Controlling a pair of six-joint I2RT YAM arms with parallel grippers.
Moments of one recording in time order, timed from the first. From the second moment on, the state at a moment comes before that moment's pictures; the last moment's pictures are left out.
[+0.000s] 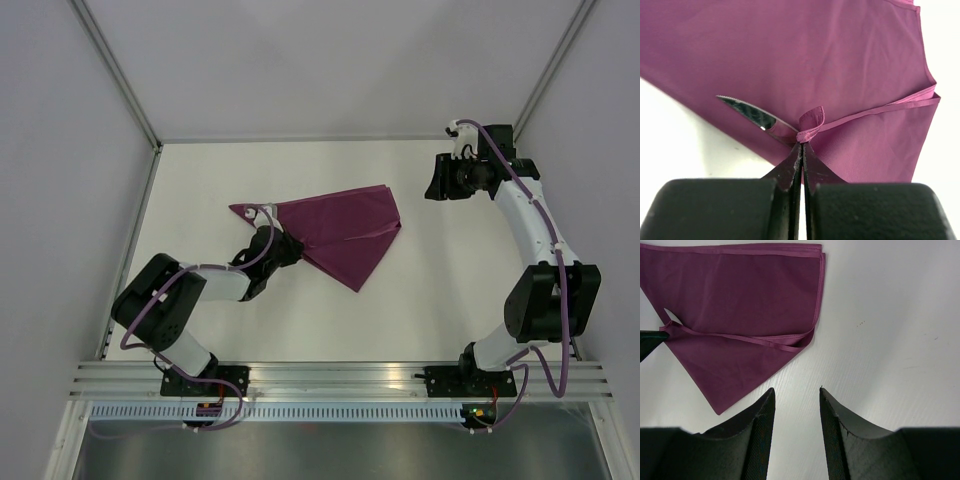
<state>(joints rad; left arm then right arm) -0.57 1.60 0.55 0.56 -0.17 -0.74 -0.01 1.59 1.46 -0.74 -0.43 -0.05</state>
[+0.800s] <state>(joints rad) -0.51 1.60 0.54 0.59 -0.12 -0.74 0.02 1.62 1.46 -0.76 -0.41 -0.09</state>
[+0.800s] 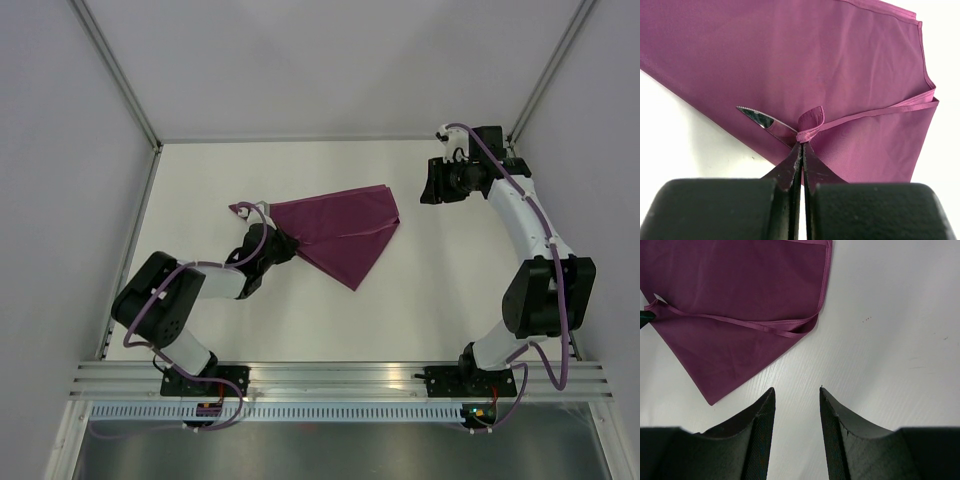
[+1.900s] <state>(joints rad) -0.25 1.40 0.57 0.42 -0.19 -0.77 0.02 1.62 1.46 -0.78 -0.43 -0.14</state>
